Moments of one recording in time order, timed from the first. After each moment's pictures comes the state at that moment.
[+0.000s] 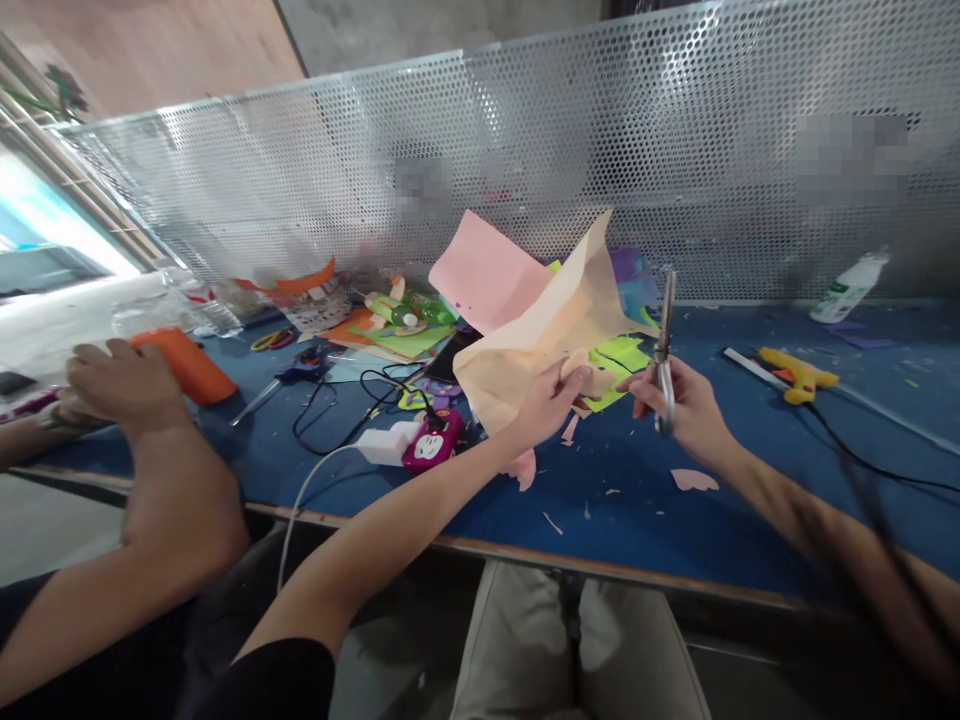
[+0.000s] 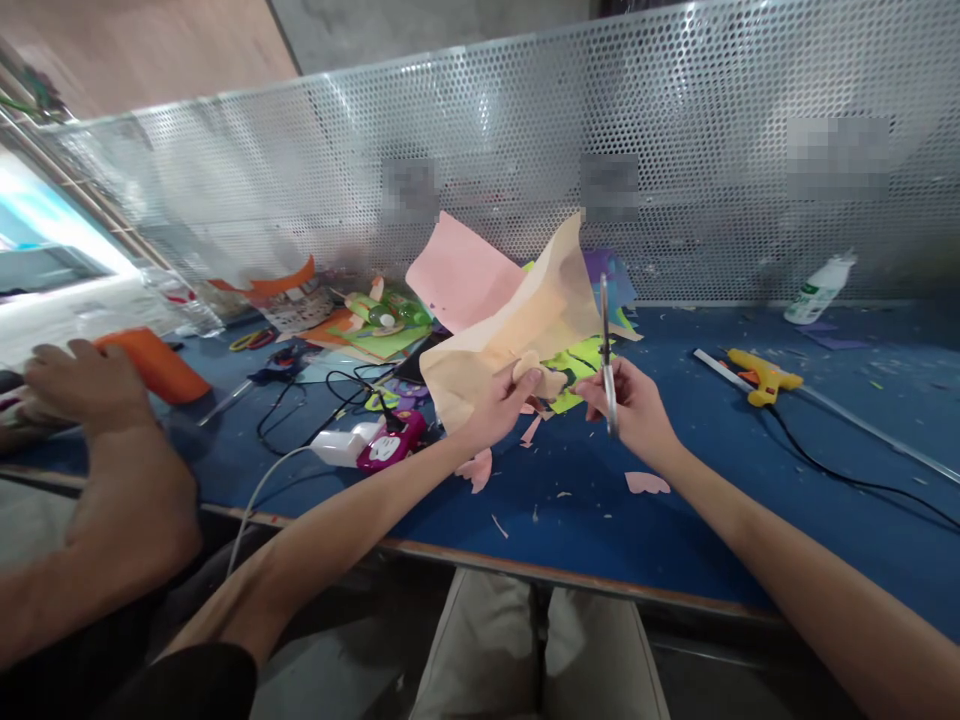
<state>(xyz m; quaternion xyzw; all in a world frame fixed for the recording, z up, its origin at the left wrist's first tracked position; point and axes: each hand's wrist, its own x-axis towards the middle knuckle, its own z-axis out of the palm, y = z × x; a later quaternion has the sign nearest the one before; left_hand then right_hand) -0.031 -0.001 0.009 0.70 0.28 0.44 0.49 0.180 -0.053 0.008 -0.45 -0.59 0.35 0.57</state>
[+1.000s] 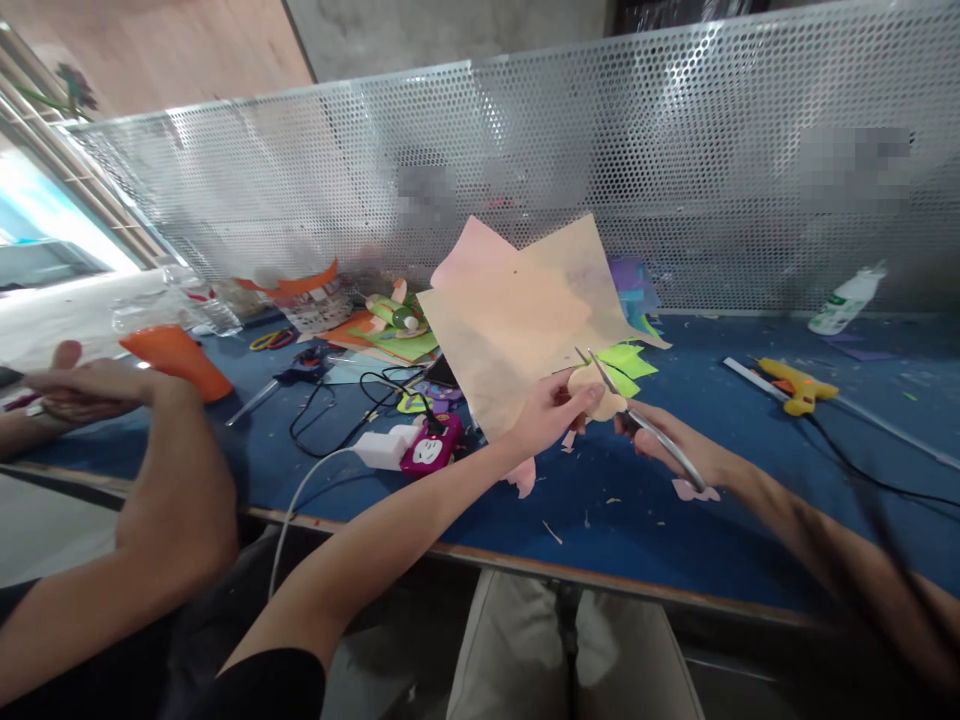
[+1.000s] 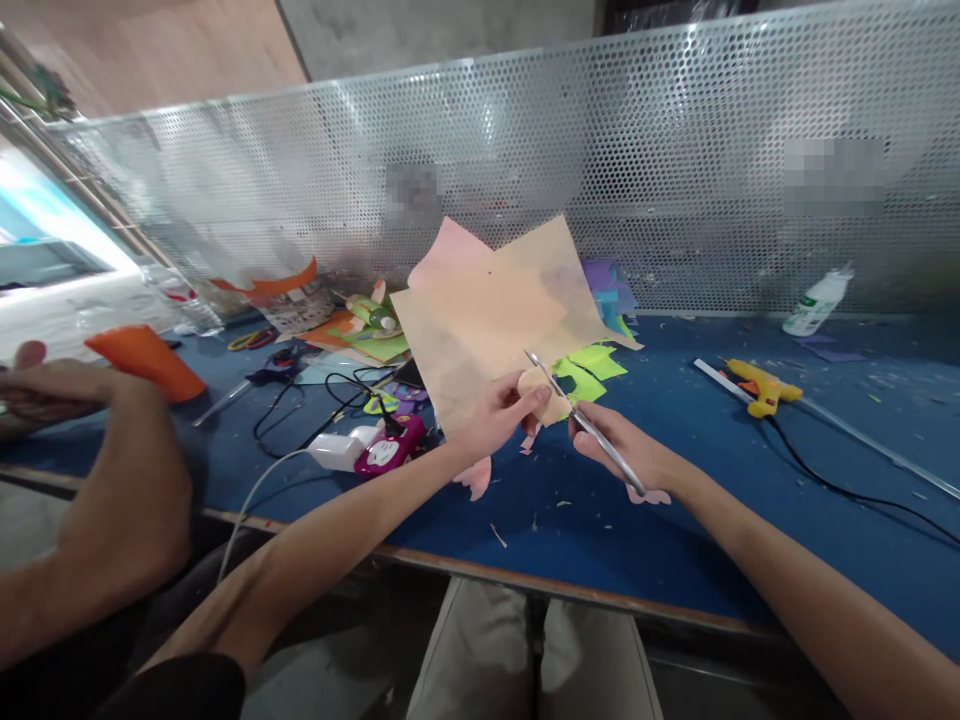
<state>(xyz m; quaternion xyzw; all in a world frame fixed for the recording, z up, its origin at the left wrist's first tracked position) -0.036 -0.012 0.017 0.69 0.25 0.42 0.53 0.191 -0.065 0.010 -0.39 -0.77 0.38 0.33</state>
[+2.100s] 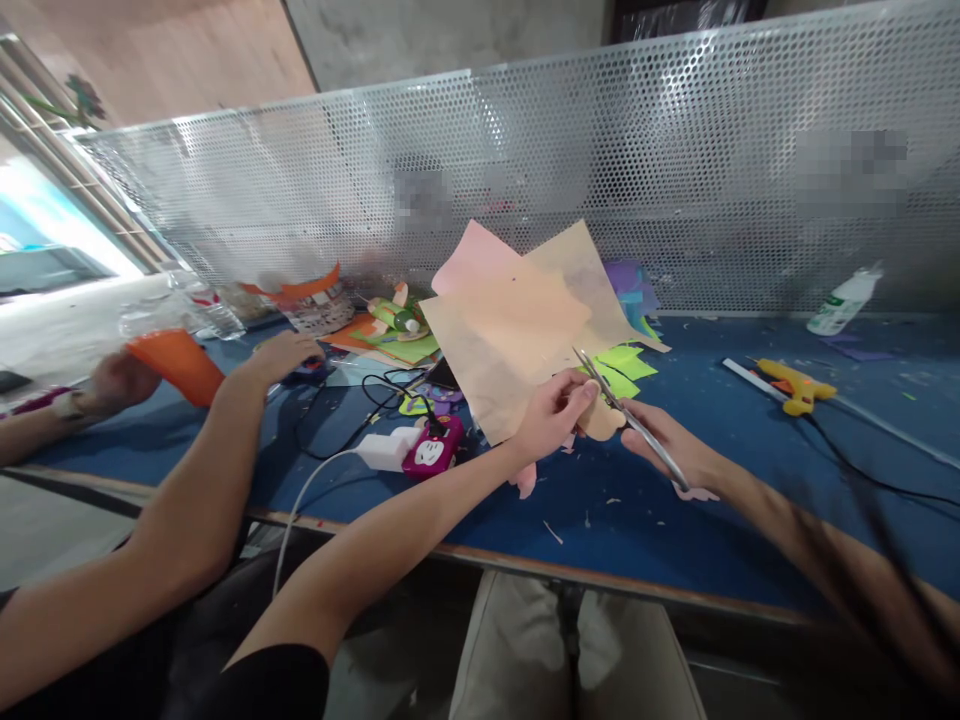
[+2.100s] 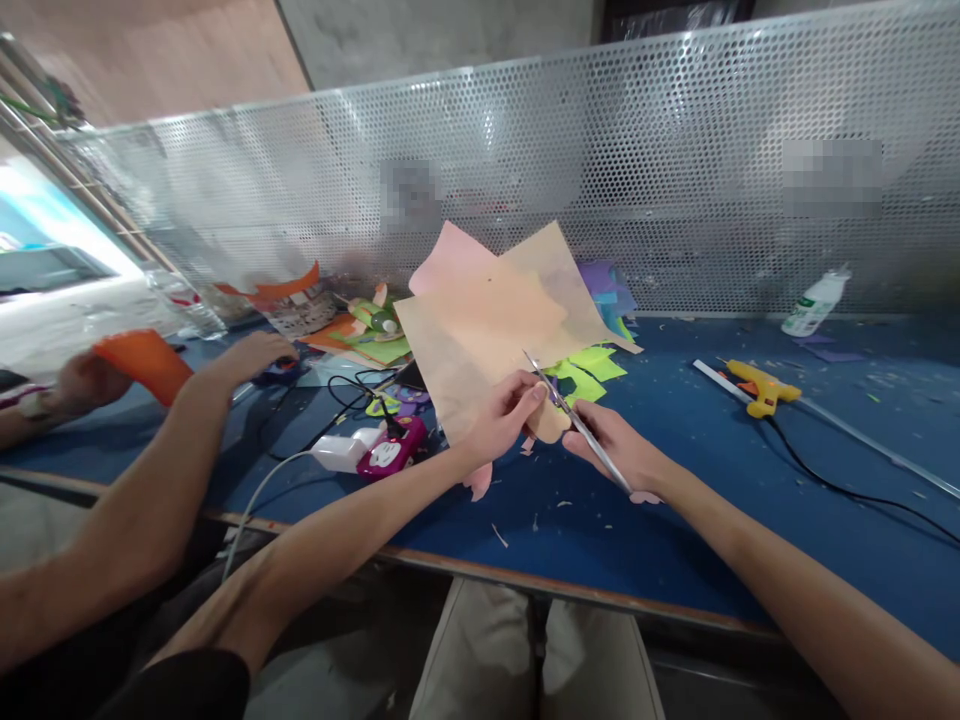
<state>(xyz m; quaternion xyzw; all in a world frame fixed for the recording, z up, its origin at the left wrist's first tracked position) -0.032 -0.016 0.011 0.68 0.25 0.45 0.52 0.179 -0.062 0.006 -0.41 -0.78 0.33 0.34</state>
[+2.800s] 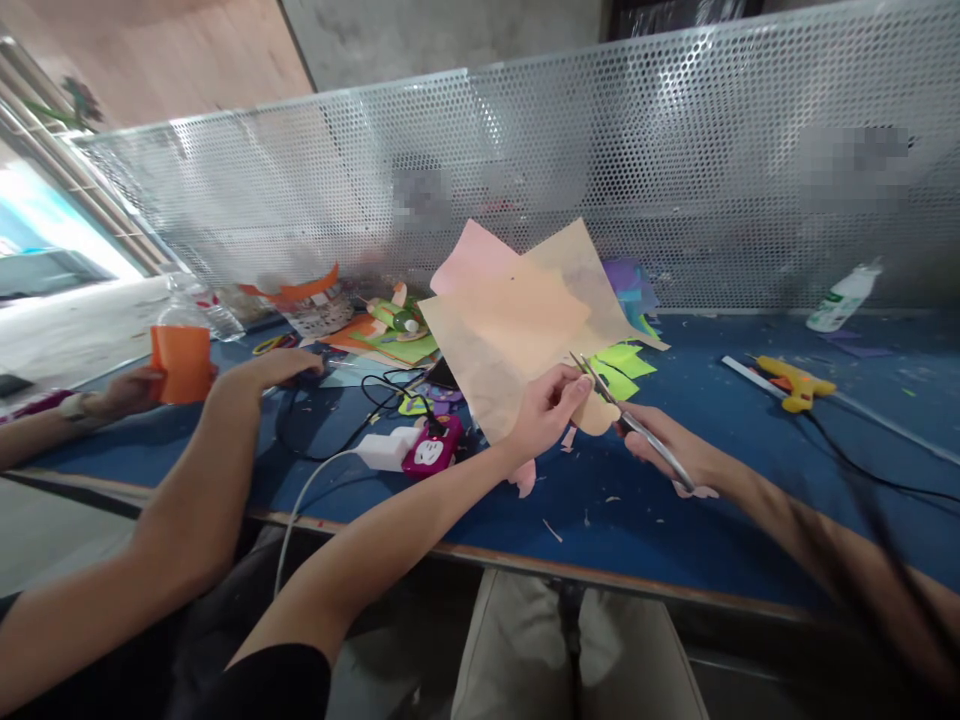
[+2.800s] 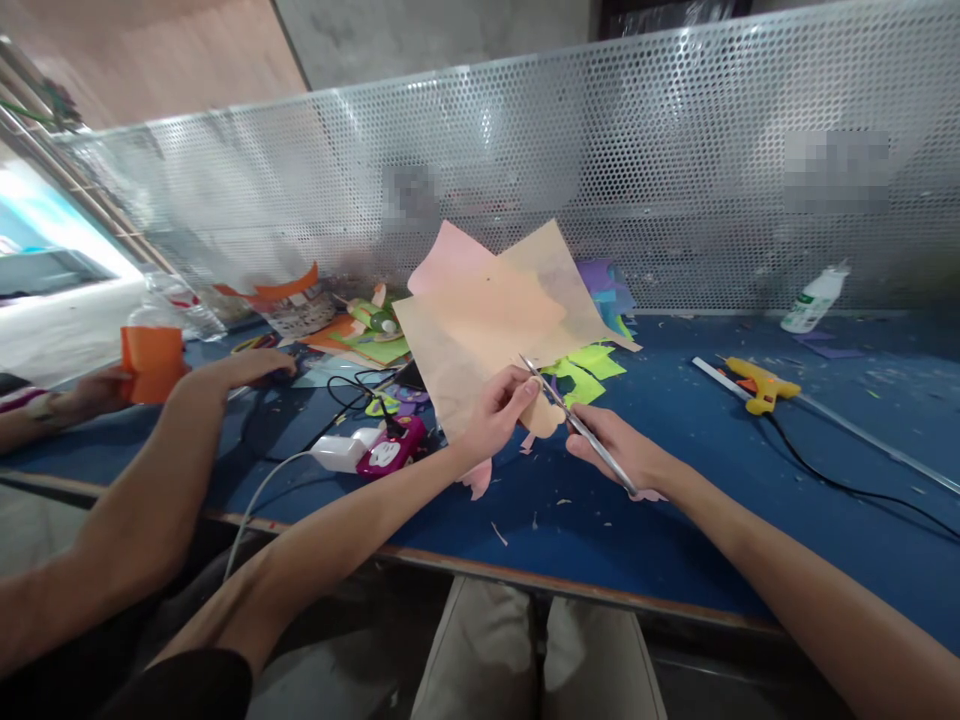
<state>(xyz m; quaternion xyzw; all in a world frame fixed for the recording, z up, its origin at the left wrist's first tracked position) -0.037 -0.004 0.003 0.72 0.24 0.49 0.43 0.184 -0.065 0.005 -0.38 -0.80 0.35 0.31</state>
